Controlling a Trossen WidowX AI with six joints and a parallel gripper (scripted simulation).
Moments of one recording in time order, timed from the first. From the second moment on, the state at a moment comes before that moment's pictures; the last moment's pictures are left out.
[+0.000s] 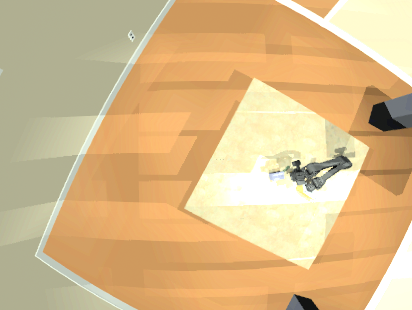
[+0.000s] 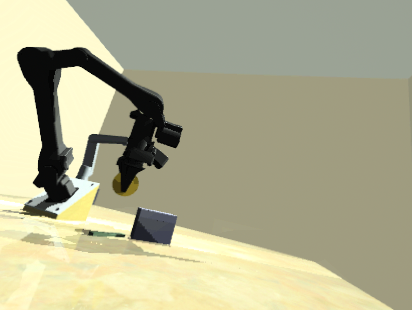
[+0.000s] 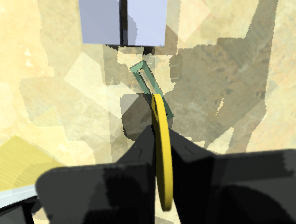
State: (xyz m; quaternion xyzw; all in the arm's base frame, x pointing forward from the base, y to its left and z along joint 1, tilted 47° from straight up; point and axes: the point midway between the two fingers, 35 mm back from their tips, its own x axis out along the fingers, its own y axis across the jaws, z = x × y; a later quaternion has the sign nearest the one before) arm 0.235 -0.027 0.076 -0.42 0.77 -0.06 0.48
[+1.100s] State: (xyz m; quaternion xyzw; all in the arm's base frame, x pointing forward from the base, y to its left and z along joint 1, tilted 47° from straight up) arm 0.279 -0.002 0.042 -0.40 0.77 -0.09 0.49
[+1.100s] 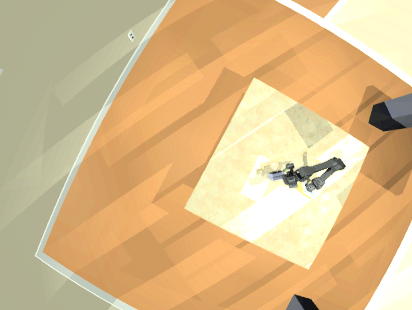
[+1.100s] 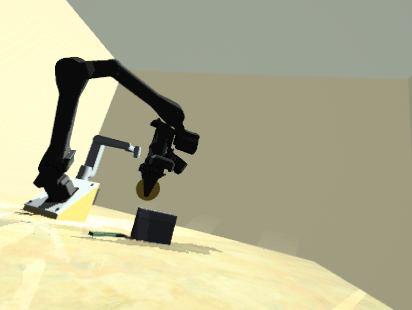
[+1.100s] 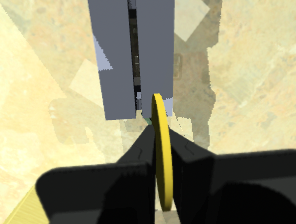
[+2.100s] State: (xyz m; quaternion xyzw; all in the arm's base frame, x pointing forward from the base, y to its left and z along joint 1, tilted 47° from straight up) arm 0.306 0.013 0.015 -0.40 0.77 -0.09 0.49
